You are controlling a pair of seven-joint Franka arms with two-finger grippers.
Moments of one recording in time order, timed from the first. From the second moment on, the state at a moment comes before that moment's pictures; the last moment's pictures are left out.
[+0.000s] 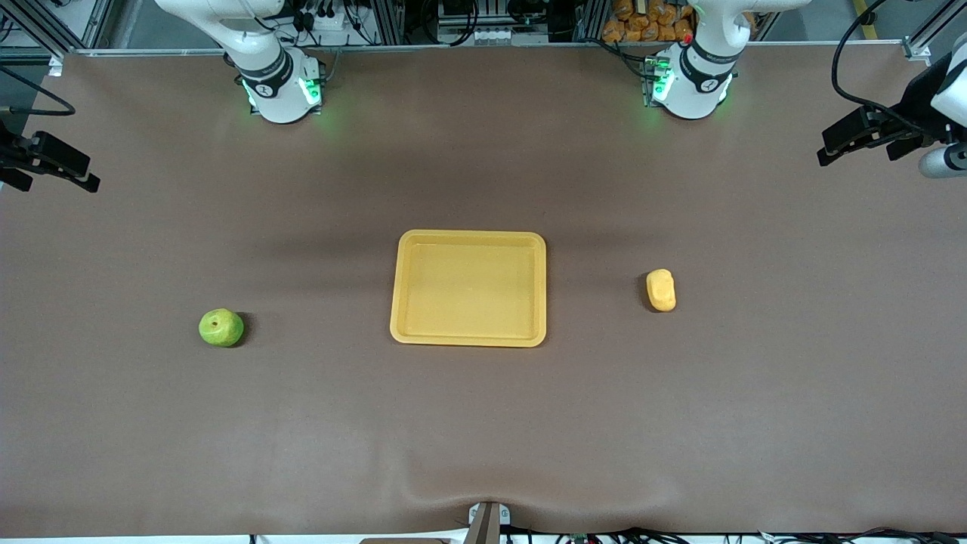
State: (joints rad) left arm -0.03 -0.05 -0.05 -1.51 0.01 1.42 -0.16; right arm -0.03 -0.03 -0.04 -1.54 0.02 1.48 -0.02
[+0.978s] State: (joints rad) left arm -0.03 -0.03 -0.06 -1.51 0.01 1.42 -0.11; right arm -0.04 -0.01 -0.04 -1.57 0.02 1.48 -0.03
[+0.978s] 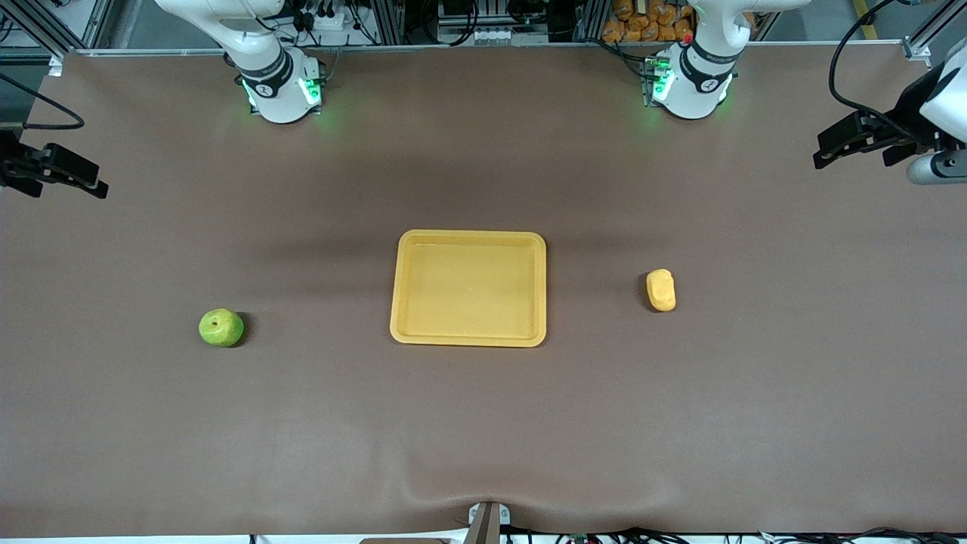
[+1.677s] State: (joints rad) left arm -0.04 -0.02 -0.06 -1.60 0.01 1.49 -0.11; right arm -0.05 0.01 -0.05 -1.62 0.02 1.53 -0.03
